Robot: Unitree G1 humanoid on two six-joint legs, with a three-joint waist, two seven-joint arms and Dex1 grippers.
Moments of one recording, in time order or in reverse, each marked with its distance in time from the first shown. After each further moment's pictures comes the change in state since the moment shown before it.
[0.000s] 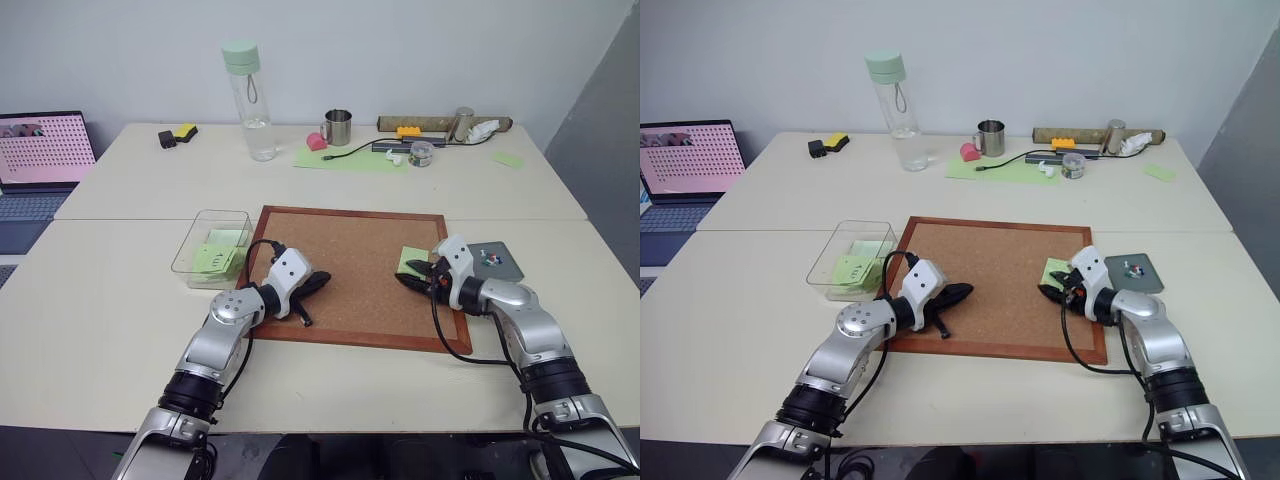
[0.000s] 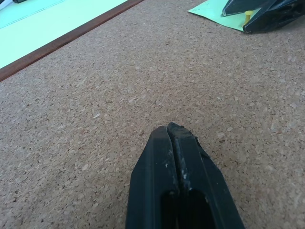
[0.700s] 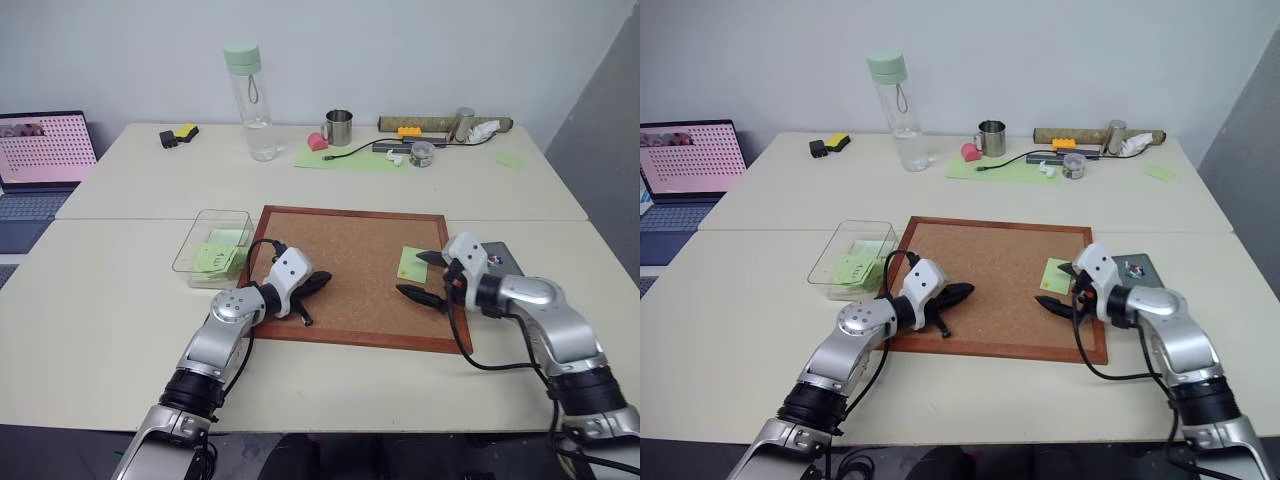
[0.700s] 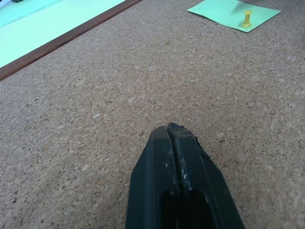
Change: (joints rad) left arm -0.014 -0.002 -0.003 0.021 0.000 0.000 -0.007; right arm 0.047 -0.090 0.004 -0.236 0.023 0.109 0.024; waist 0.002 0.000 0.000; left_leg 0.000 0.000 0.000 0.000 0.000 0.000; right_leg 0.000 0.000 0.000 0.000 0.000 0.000
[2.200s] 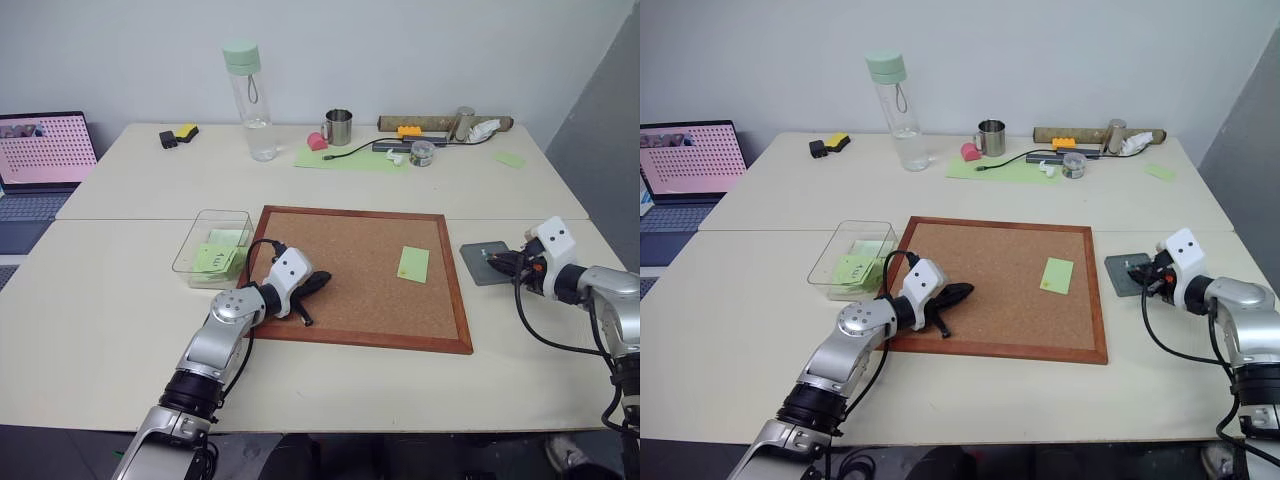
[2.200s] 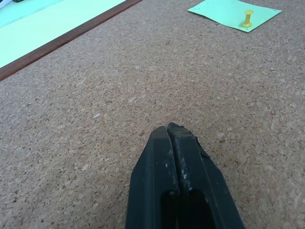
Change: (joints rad) left arm 0.006 0.000 0.001 -0.008 0.000 0.001 0.005; right arm -0.028 -0.237 -0.199 0.281 -0.026 0.026 -0.007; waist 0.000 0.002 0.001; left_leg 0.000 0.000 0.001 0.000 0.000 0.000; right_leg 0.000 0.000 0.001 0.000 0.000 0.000
